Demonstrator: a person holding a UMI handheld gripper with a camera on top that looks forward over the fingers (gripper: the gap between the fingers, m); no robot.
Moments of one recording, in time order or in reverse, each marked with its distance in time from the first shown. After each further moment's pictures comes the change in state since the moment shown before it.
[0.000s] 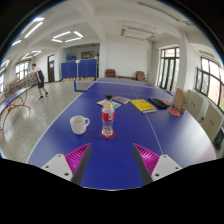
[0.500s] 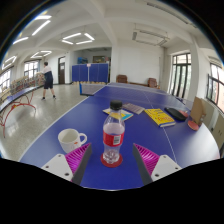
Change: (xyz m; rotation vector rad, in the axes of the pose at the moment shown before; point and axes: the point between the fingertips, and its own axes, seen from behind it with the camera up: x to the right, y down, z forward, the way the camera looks) arm -0.018 -0.048 0.191 0.073 -0.112 -0.063
